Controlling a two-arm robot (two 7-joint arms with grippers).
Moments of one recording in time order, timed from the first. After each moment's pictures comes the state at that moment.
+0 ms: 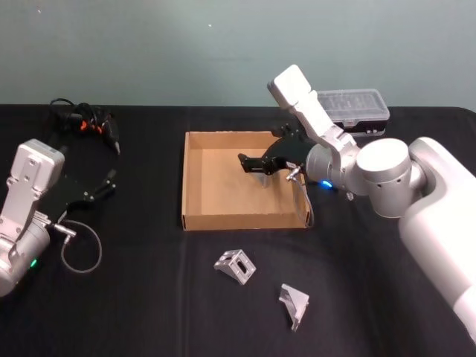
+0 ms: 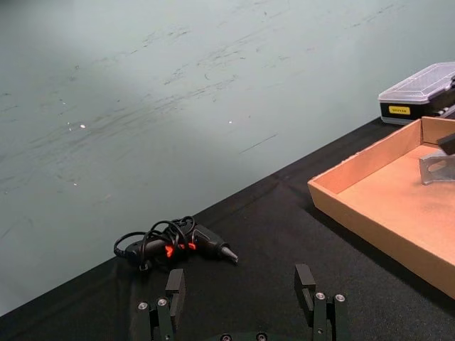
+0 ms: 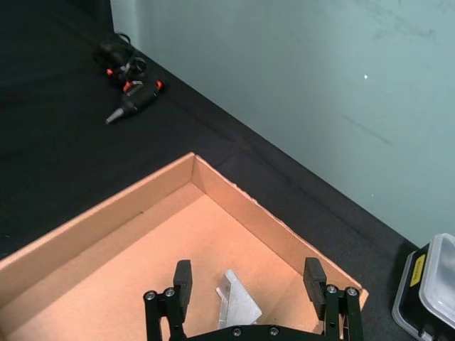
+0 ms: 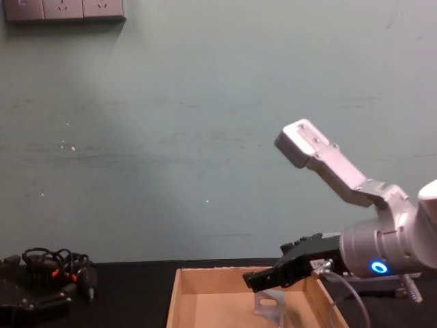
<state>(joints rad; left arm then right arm) -0.20 0.60 0.45 -1.41 -0.25 -0.12 0.03 0.66 0.16 -0.48 -0.99 -0.01 0.26 0.43</state>
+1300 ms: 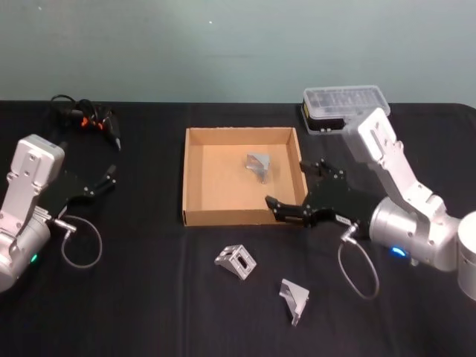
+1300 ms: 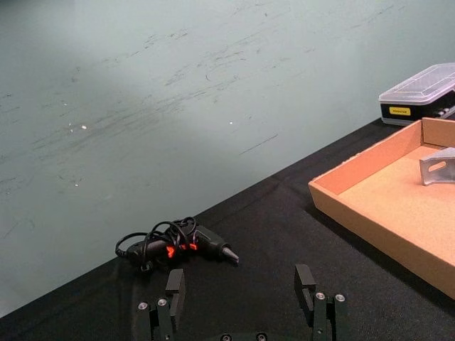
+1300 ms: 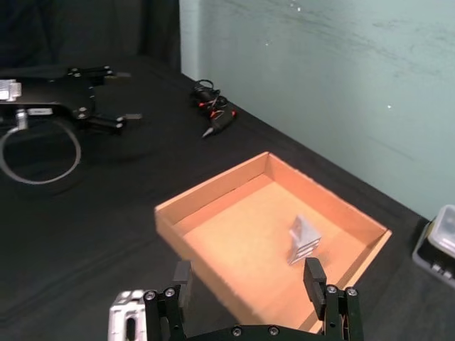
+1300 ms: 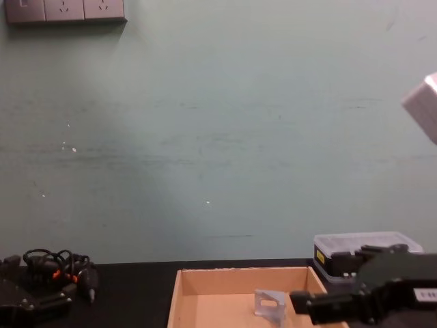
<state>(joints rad) -0.20 0.60 0.45 -1.41 -0.25 -0.12 0.03 0.20 0.48 -0.37 -1.69 0.19 0.30 0.46</state>
